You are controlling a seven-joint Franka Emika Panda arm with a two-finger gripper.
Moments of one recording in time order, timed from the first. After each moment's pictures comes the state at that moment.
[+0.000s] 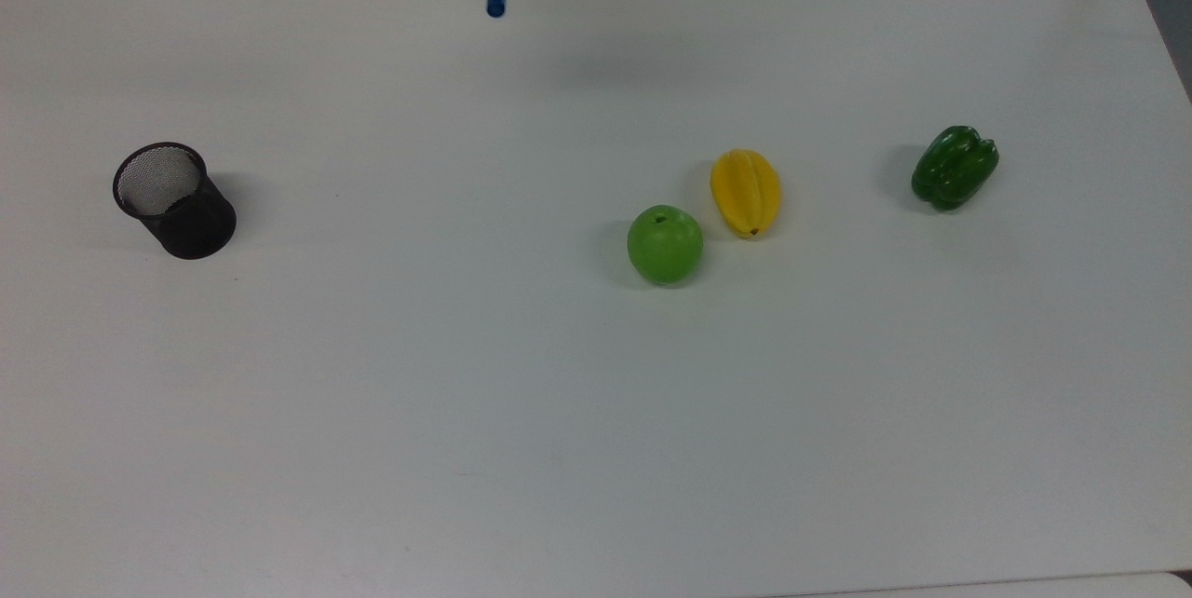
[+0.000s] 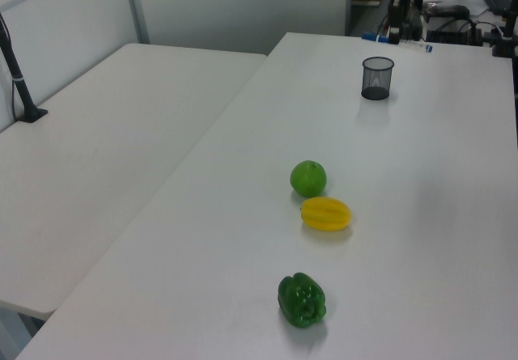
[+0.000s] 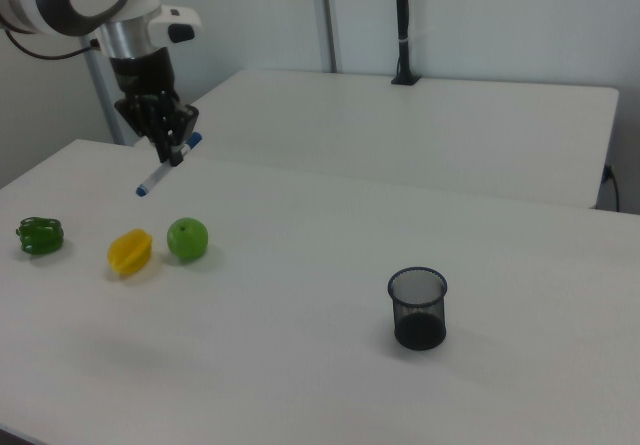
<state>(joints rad) 0.12 -0.04 -0.06 -1.65 0.04 1.67 -0.02</state>
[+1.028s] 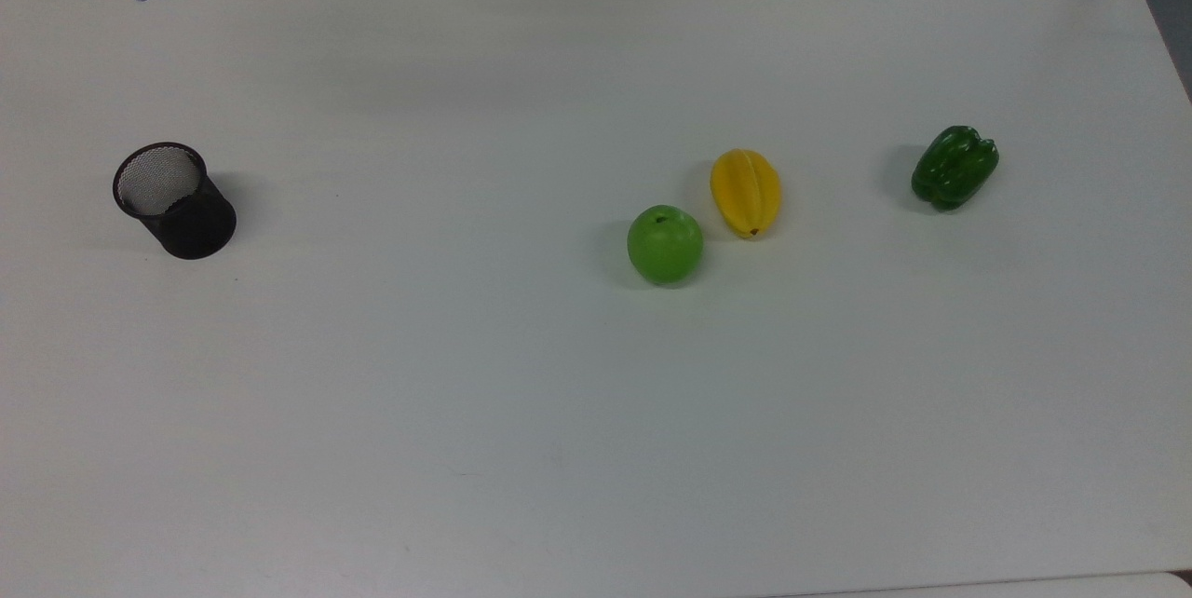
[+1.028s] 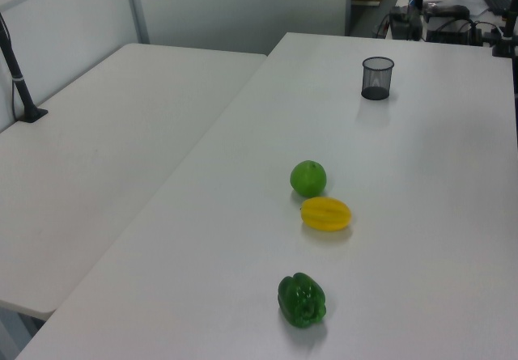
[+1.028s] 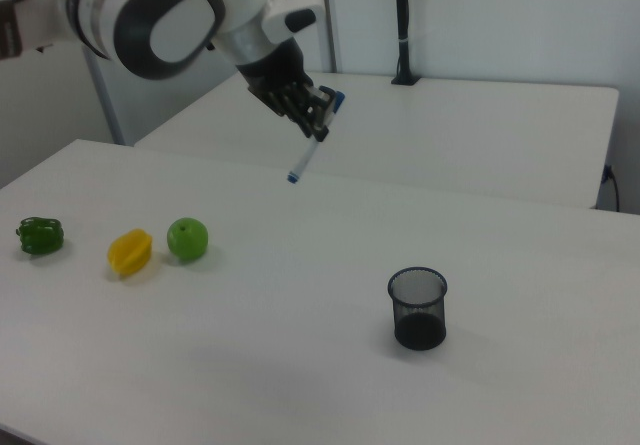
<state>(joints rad) 0.10 -0.05 -0.38 -1.71 0.07 2.13 -0.19</state>
